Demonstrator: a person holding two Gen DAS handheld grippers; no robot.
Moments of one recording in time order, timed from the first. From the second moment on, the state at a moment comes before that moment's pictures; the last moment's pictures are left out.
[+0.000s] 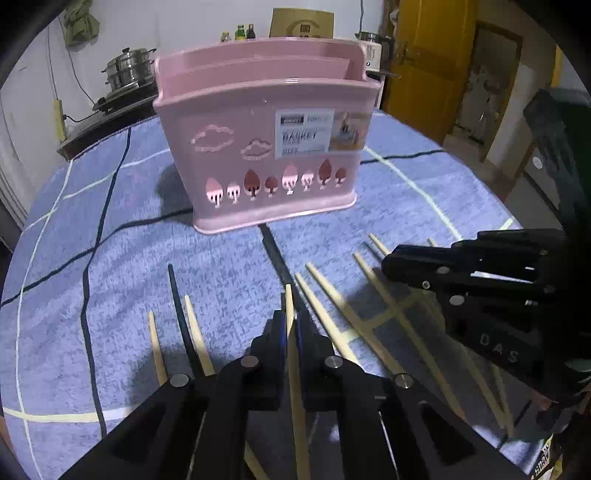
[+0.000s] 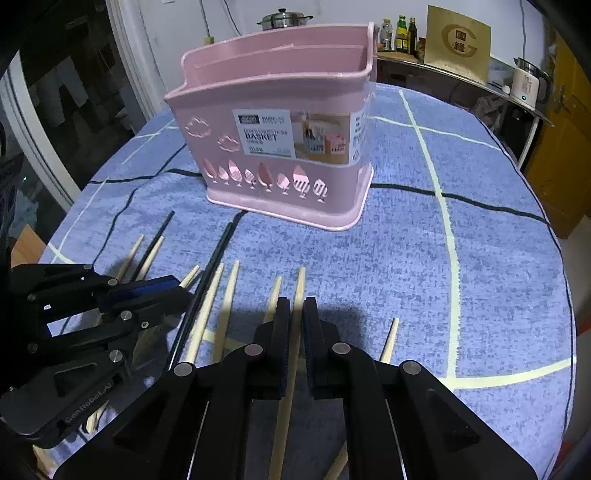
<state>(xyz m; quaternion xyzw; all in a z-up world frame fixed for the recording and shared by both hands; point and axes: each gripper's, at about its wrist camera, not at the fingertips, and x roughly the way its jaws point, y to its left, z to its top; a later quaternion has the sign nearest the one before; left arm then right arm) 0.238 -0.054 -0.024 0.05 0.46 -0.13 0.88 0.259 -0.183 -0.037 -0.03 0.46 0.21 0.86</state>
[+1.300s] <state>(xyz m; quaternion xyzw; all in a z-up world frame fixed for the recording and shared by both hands) 0.190 -0.017 0.136 0.01 0.32 -0.14 0.94 0.205 -0.208 0.101 0.00 0.31 0.24 0.92</state>
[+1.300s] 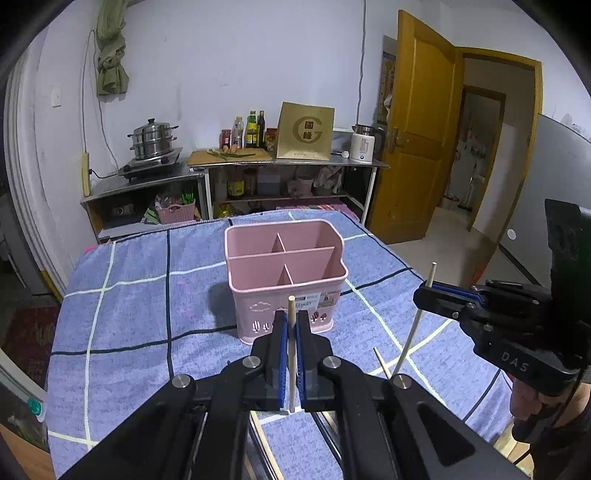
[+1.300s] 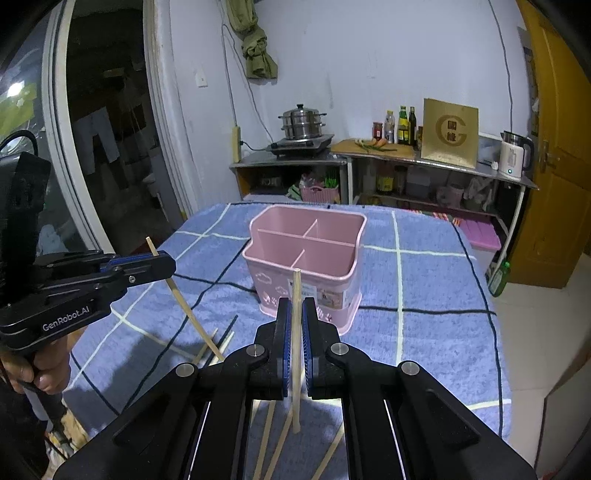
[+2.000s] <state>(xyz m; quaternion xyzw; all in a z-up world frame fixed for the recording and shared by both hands) 0.264 0.009 0.225 -0.04 0.28 -0.13 0.95 0.265 -0.204 0.174 0.05 0.22 0.23 0.95</state>
